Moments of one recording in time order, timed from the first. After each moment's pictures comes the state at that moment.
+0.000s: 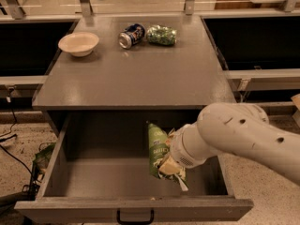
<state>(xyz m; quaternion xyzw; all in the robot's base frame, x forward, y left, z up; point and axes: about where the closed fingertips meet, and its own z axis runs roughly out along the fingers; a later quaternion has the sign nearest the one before) 0.433 -0.048 0.710 -0.57 0.78 0.10 0.23</state>
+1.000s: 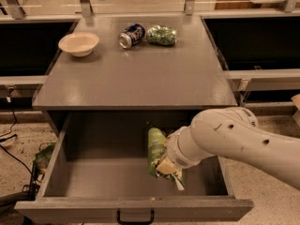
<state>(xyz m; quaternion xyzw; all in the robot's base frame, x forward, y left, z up) 0.445 -0.047 0.688 -0.55 0.80 0.08 0.24</state>
